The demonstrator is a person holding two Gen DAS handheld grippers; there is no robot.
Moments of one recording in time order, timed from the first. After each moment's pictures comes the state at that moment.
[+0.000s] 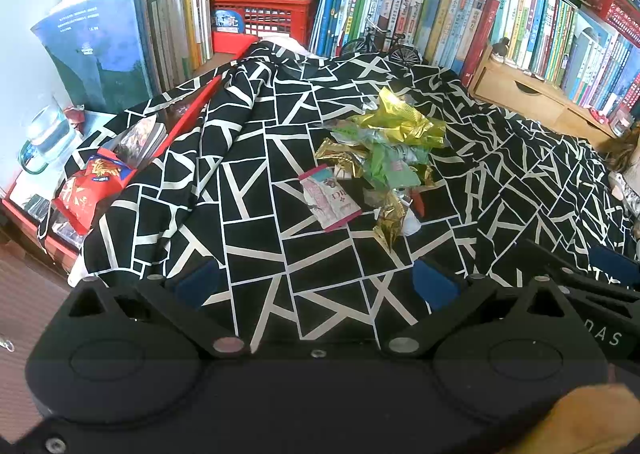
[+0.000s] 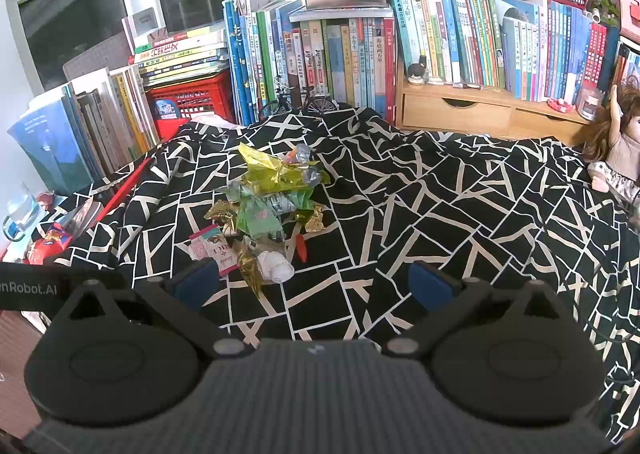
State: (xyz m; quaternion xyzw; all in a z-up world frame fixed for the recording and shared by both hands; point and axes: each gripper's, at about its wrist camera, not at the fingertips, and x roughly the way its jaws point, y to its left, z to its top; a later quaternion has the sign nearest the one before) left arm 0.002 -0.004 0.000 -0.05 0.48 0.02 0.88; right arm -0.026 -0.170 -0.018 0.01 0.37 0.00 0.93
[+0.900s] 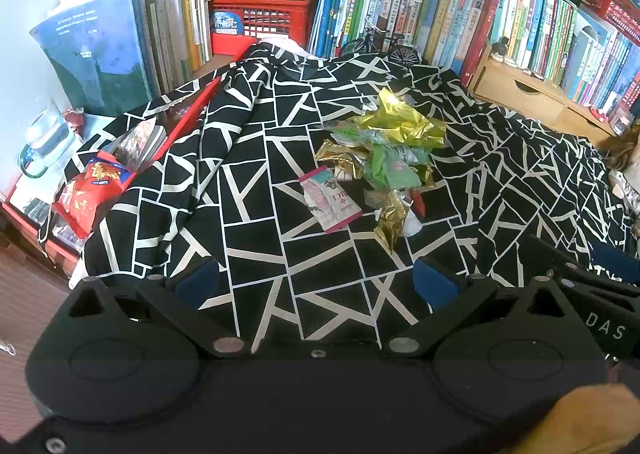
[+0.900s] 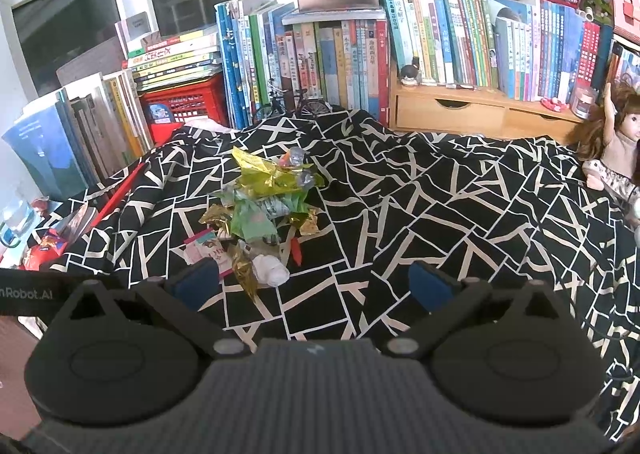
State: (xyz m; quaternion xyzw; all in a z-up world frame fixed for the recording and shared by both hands) left arm 0.002 -0.003 0.000 -0.05 0.48 0.02 0.88; right arm -0.027 -0.174 -0.018 0.02 0.37 -0.01 0.93
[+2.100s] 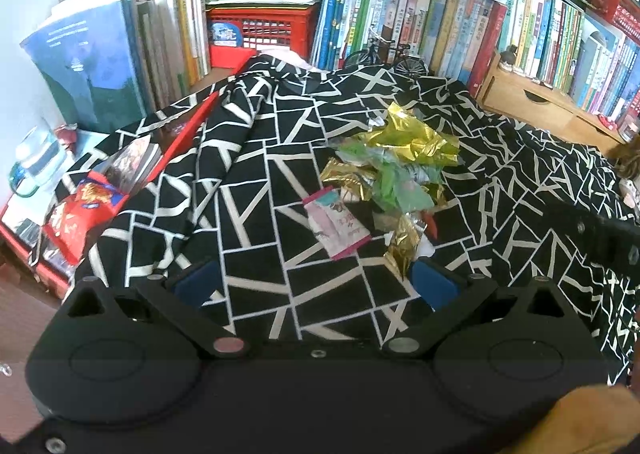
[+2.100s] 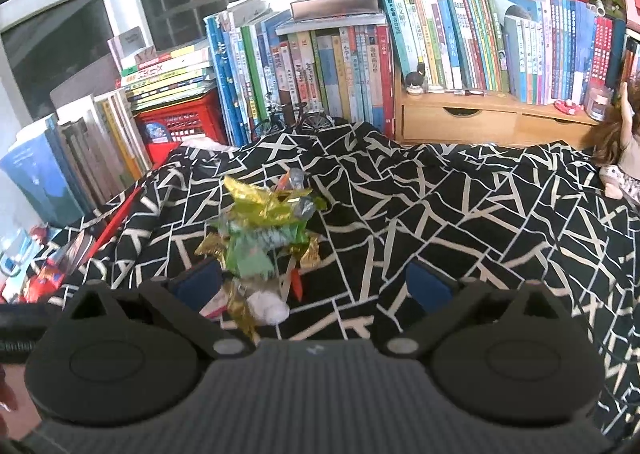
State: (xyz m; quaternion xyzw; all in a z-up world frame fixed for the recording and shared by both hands) left arm 0.033 -0.003 -0.022 -0.04 0.46 0.02 0.89; right arm 0.022 -0.194 -0.021 0.04 0.36 0.01 0.93
